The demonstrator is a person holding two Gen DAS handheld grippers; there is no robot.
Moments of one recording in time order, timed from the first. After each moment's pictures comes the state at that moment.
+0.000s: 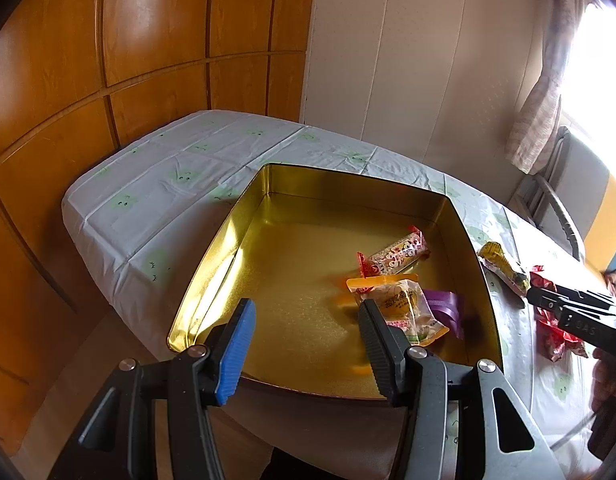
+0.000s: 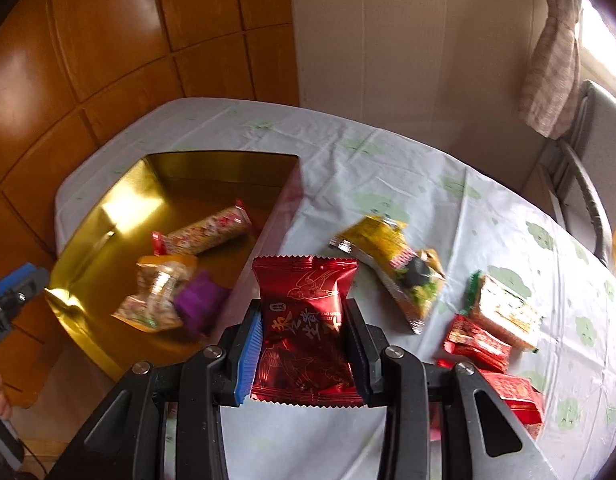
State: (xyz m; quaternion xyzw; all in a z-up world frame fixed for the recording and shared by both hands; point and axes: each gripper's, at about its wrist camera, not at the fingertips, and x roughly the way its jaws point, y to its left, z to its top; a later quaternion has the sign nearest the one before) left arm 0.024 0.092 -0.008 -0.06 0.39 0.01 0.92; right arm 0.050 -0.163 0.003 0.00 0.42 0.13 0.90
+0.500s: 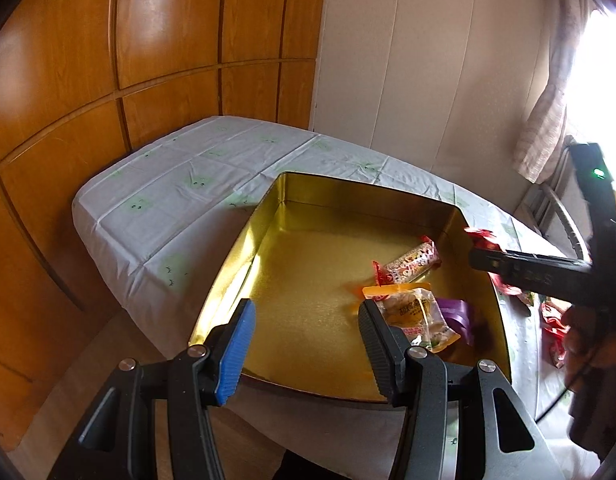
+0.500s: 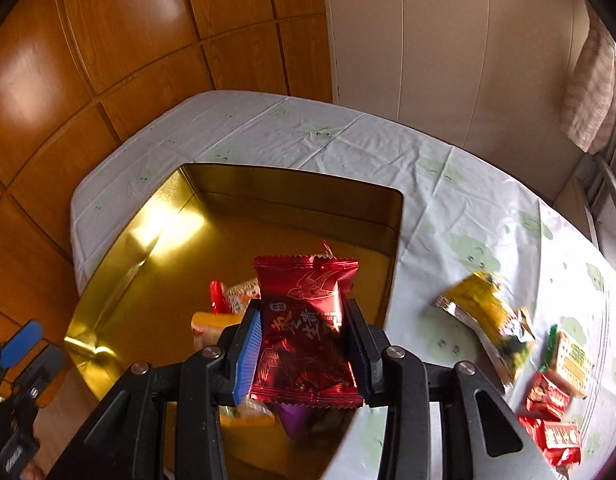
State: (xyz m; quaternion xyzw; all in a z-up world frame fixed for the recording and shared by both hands) left arm 0.019 0.106 -0.004 -0.06 0.37 0.03 0.93; right arm 0.108 -0.075 0.002 0.00 0.44 0.16 0.88
